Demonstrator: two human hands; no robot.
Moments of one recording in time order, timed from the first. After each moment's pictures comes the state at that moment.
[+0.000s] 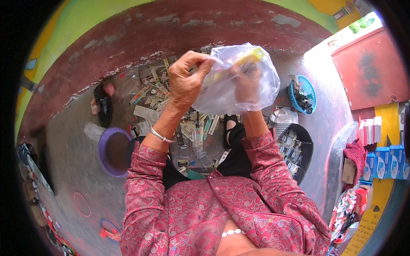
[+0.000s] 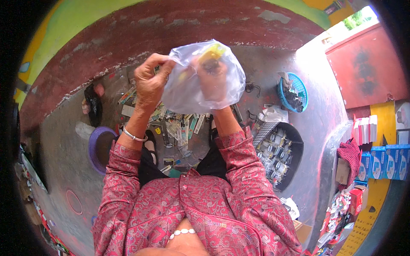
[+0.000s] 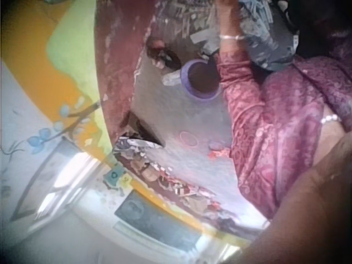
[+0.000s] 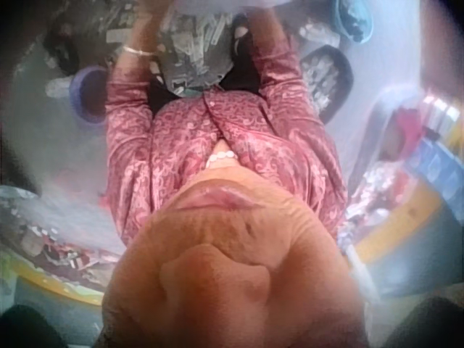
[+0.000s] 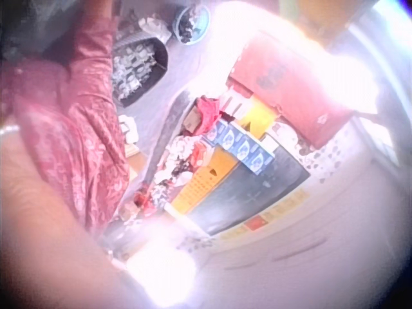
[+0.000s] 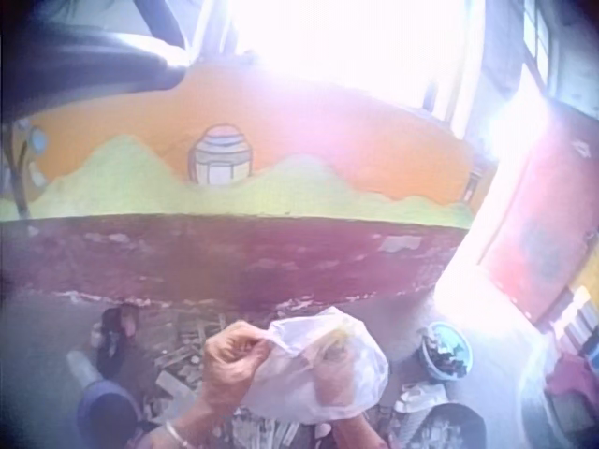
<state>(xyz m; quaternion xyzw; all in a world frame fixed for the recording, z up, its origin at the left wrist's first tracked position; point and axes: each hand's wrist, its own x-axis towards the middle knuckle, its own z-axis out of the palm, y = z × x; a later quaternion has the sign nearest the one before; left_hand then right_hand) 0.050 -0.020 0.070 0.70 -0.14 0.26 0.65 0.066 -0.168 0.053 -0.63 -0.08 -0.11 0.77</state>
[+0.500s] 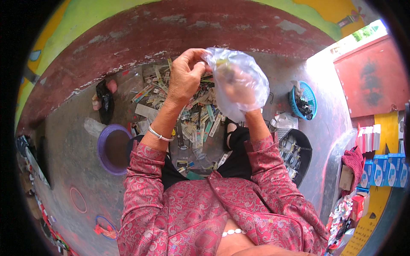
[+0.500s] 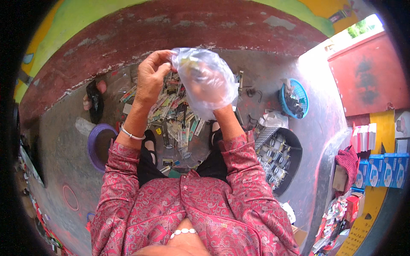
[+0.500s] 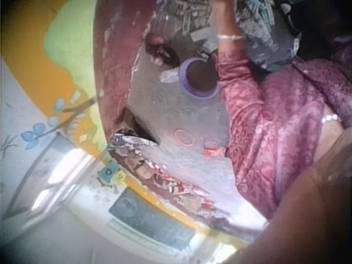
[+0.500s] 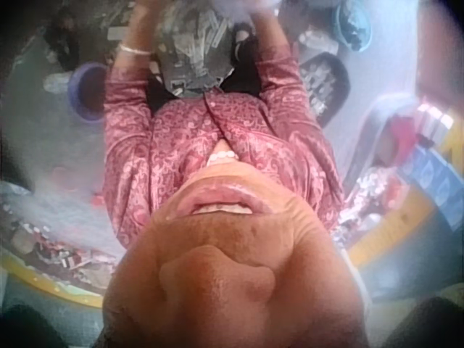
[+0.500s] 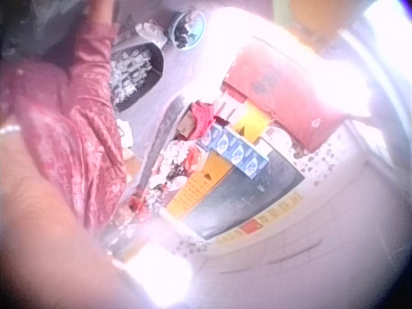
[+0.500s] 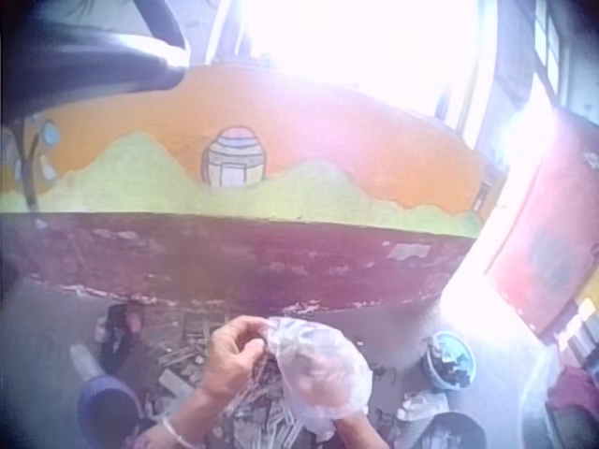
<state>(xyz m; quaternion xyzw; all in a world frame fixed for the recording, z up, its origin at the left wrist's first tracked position) 0.057 -0.005 0.073 0.65 -0.06 0.10 0.75 0.076 -0.162 0.051 -0.86 -0.27 -0.27 0.34</state>
